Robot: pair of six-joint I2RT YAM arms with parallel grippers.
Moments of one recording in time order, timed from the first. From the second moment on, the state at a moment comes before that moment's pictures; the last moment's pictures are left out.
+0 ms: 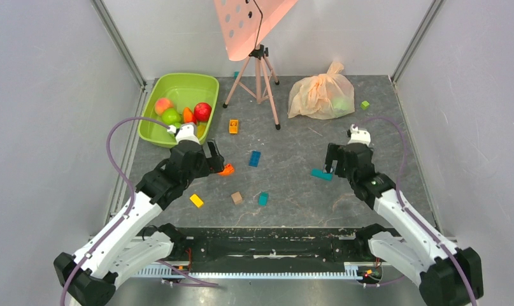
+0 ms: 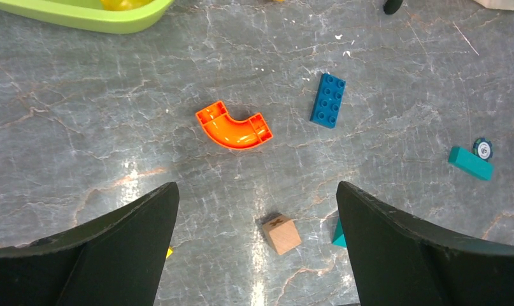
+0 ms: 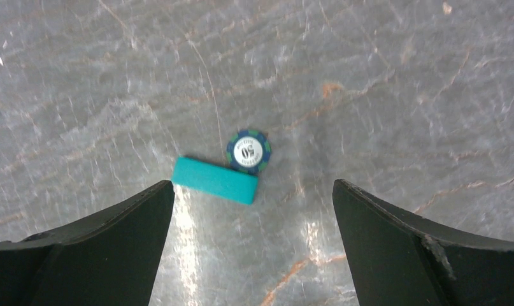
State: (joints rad) left arm -0.57 0.83 0.81 -0.62 -0.33 -0.59; right arm 0.36 0.93 0.60 -0.33 0.32 0.34
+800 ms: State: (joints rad) left arm -0.55 0.70 0.79 -0.71 -0.28 -0.52; right arm 0.12 1.79 1.36 -0.16 0.03 0.36
